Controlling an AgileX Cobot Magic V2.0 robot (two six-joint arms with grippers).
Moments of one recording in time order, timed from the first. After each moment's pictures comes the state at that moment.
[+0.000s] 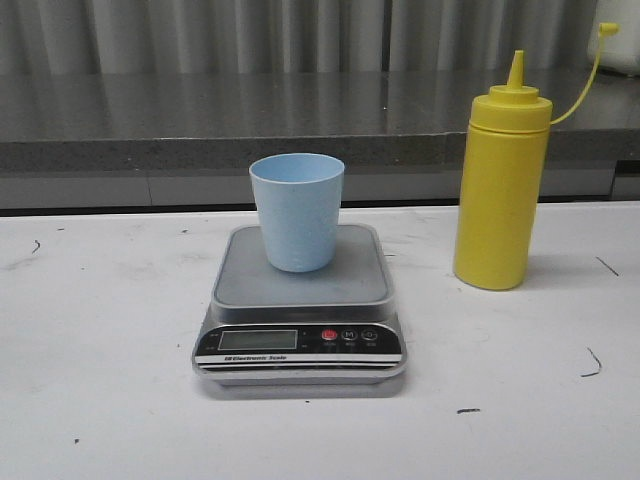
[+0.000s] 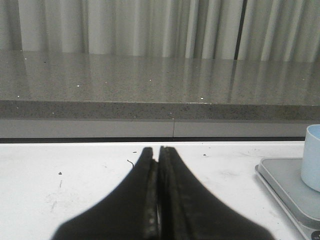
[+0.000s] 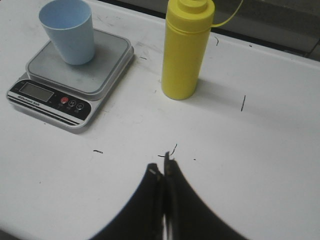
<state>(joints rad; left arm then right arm) -0.09 0.00 0.00 -0.06 0.05 -0.01 0.37 0.42 -0.62 -0.01 0.81 0.01</state>
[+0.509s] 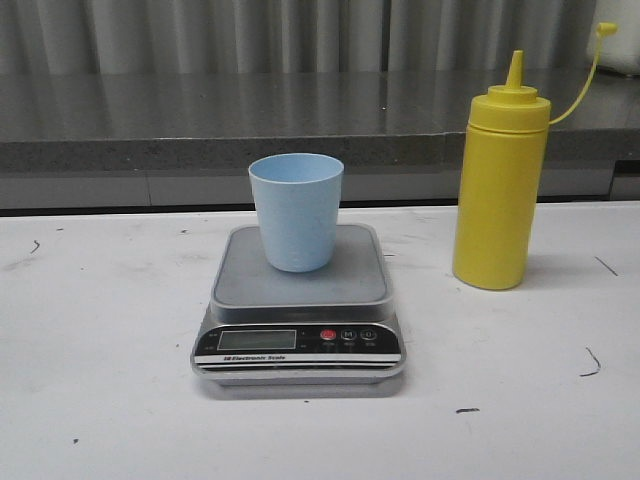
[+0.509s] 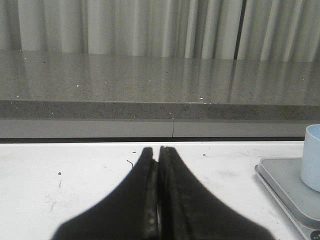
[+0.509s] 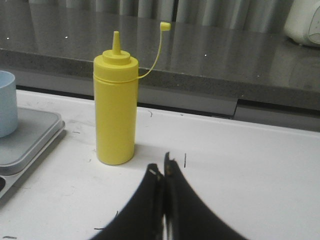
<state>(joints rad) -0.09 0.00 0.00 -0.06 0.05 -0.01 0.13 0.01 -0.05 -0.05 0.18 0.01</state>
